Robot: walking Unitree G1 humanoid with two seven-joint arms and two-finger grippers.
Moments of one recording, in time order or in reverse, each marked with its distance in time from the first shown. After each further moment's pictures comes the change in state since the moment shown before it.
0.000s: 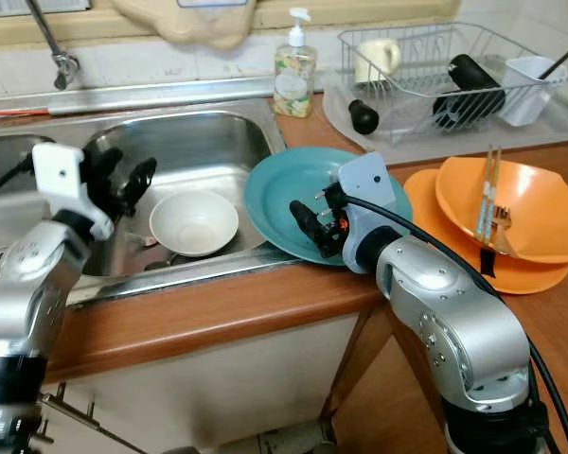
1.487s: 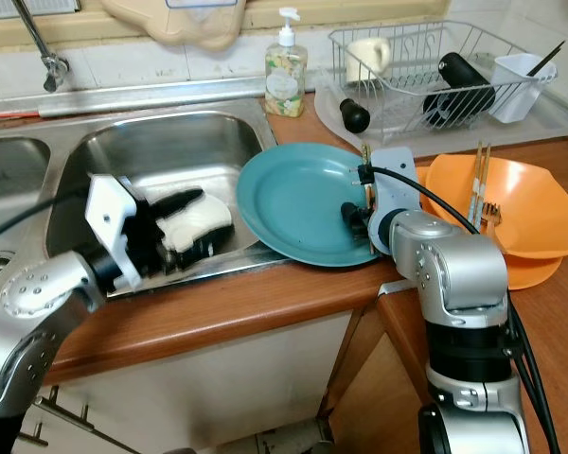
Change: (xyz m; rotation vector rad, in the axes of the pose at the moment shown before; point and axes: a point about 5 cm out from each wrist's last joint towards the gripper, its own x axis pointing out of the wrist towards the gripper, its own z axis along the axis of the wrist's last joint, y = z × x) left arm -0.038 -0.073 0.014 0.020 0.101 -0.588; right arm 0.032 -0.052 -0.017 0.141 0.335 -0.326
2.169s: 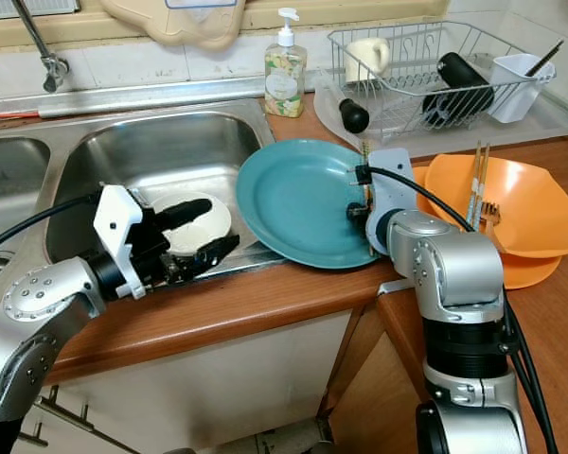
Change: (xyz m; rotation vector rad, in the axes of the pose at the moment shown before) left arm 0.000 -0.002 -0.002 -0.007 0.019 -0.021; right arm 0.002 0.002 -0.001 0.004 0.012 0.019
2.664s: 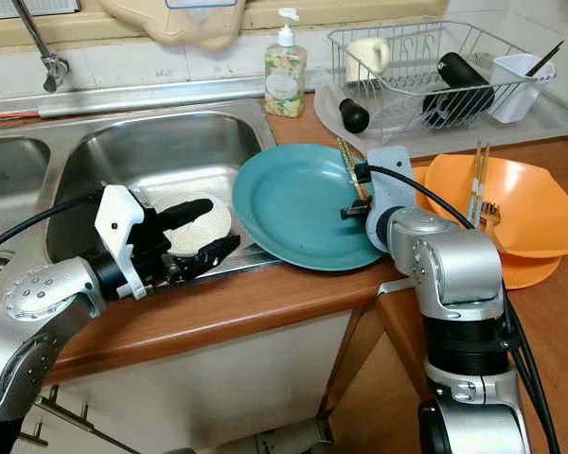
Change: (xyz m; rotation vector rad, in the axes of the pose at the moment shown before) left arm 0.001 -0.001 0.000 0.003 0.003 -0.006; right arm 0.000 -0.001 0.004 -0.026 -0.012 -0.001
